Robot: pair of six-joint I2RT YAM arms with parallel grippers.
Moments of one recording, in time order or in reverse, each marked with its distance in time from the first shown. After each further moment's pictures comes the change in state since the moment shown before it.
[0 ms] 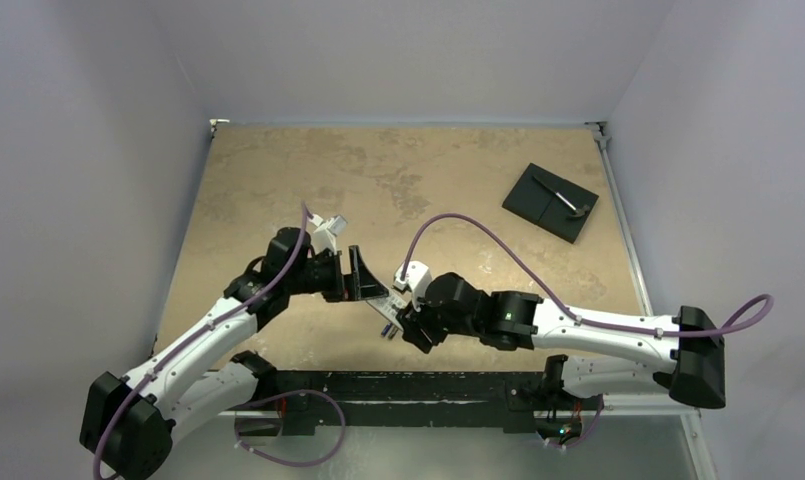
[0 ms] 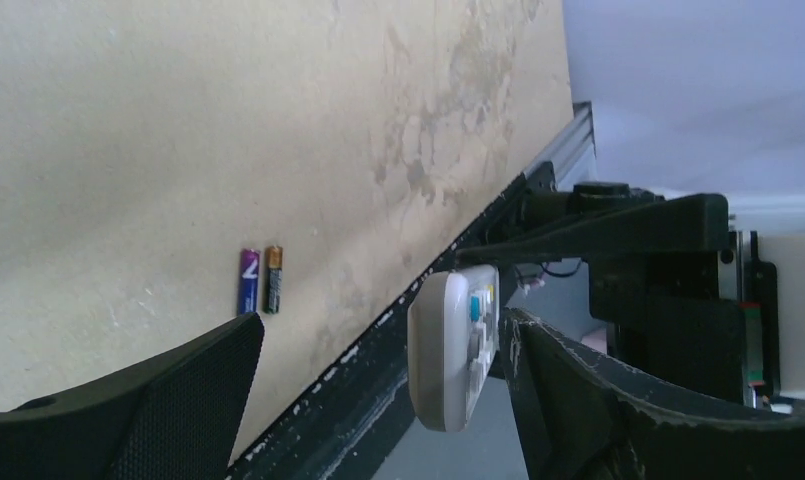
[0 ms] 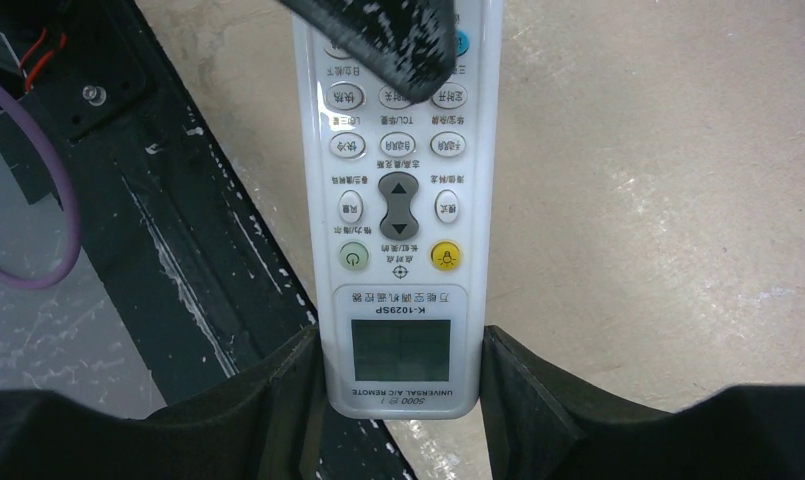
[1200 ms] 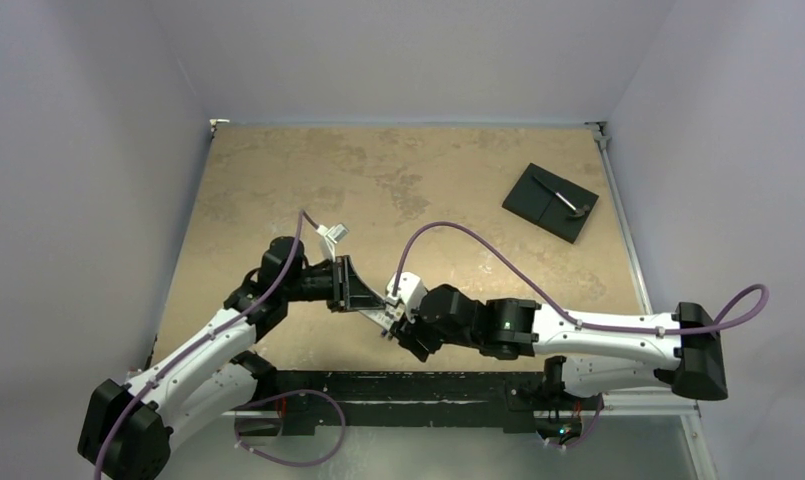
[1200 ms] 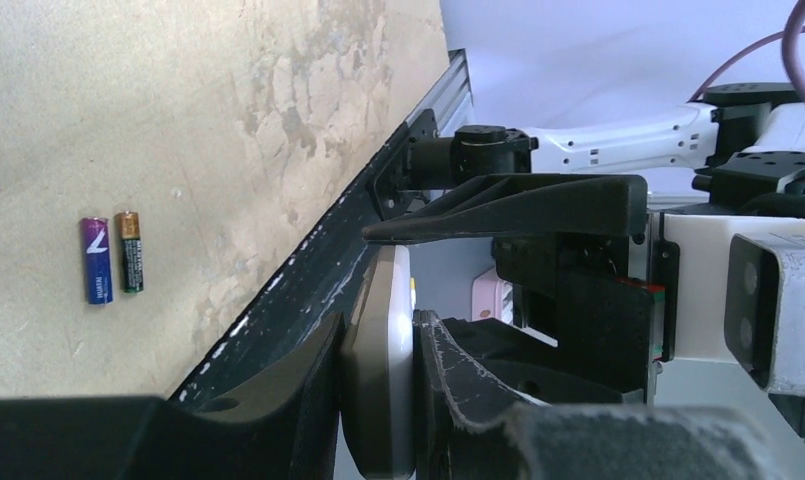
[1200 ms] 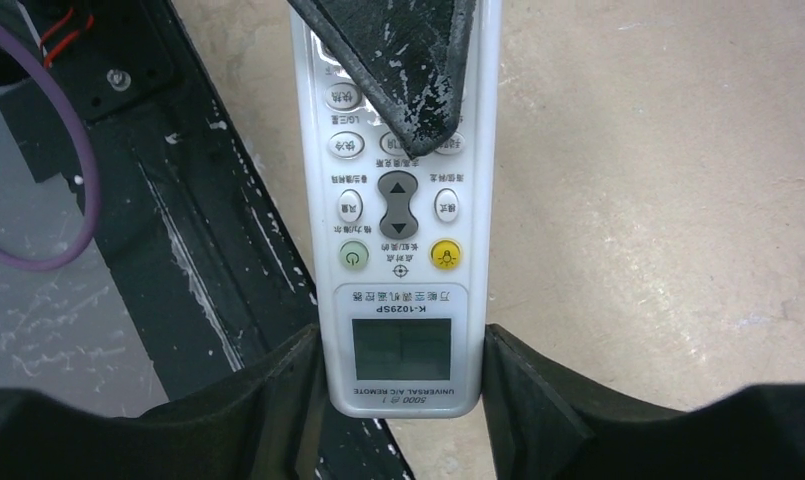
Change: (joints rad) left arm 0.006 -0.047 -0.126 0.208 0.270 -0.198; right arm 0.099 0.010 0.030 -0.005 0.082 -0.046
